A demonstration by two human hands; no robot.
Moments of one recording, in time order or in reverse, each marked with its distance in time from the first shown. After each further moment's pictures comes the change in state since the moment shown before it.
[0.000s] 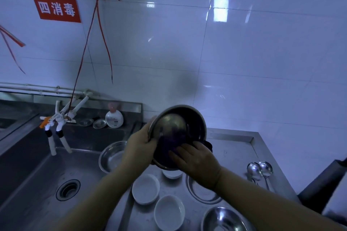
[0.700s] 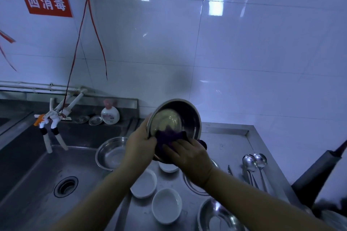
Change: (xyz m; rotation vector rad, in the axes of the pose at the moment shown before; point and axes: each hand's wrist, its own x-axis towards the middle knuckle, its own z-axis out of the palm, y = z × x) left_hand -0.008 -0.001 0.018 -0.039 0.057 -0.079; right_hand -0.002 -0.017 0.005 0.002 -0.009 0.201
